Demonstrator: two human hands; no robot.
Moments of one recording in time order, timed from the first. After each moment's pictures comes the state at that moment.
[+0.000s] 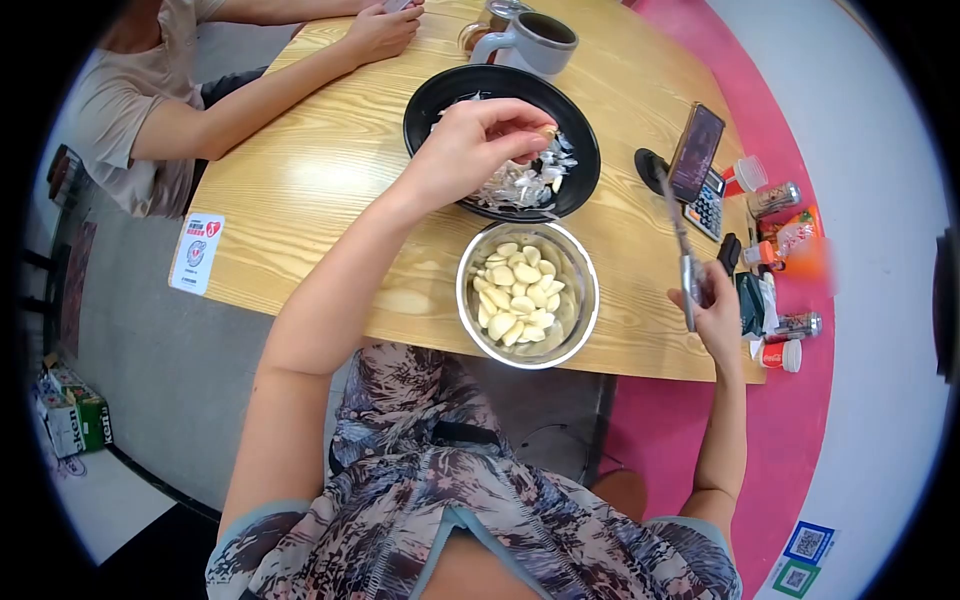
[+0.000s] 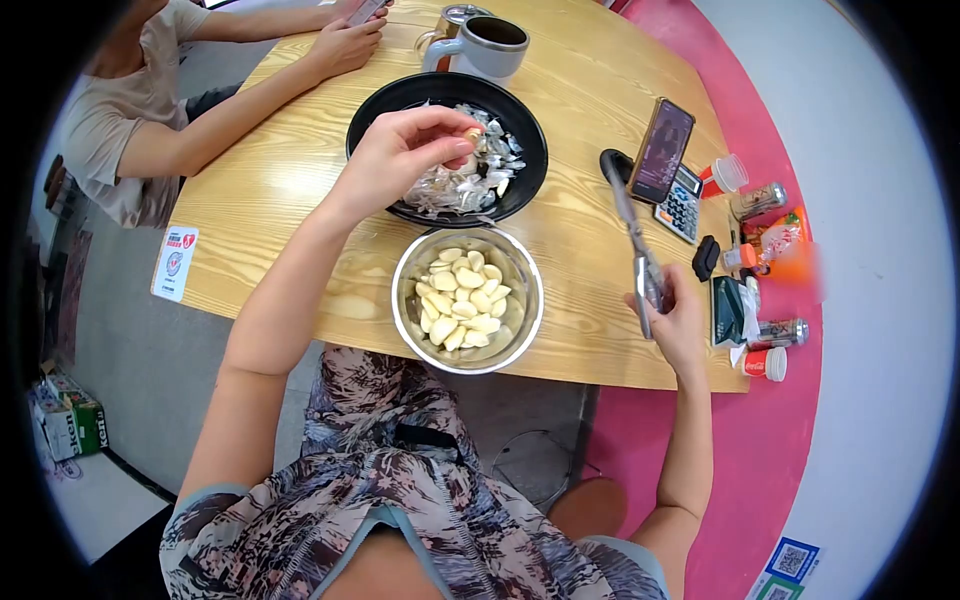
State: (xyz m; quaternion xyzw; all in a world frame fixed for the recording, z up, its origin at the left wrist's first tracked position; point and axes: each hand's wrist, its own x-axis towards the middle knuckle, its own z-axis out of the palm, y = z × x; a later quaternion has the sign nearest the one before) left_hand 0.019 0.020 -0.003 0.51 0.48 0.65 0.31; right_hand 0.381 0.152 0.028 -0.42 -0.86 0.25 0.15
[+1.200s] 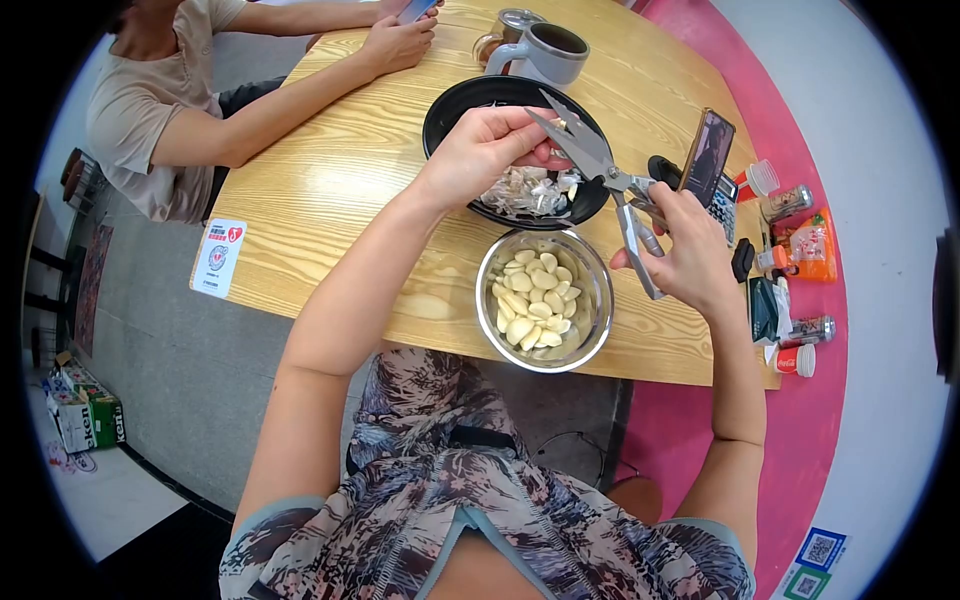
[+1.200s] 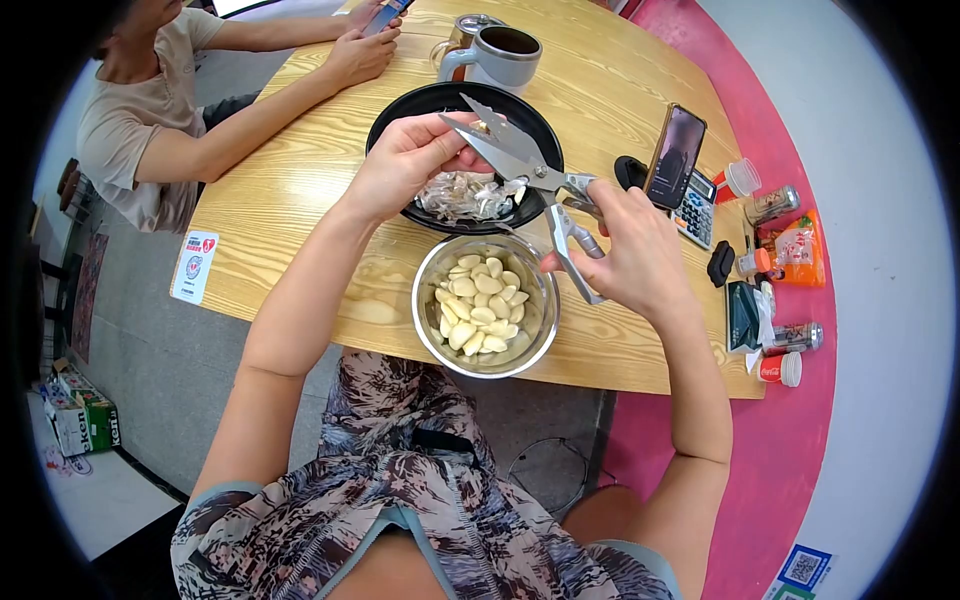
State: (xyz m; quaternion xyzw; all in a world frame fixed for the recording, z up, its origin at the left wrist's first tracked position) left_hand 0.017 0.017 -0.002 0.44 0.36 0.70 0.43; right_hand 0.252 0.111 0.080 -0.23 -0.97 0.01 0.10
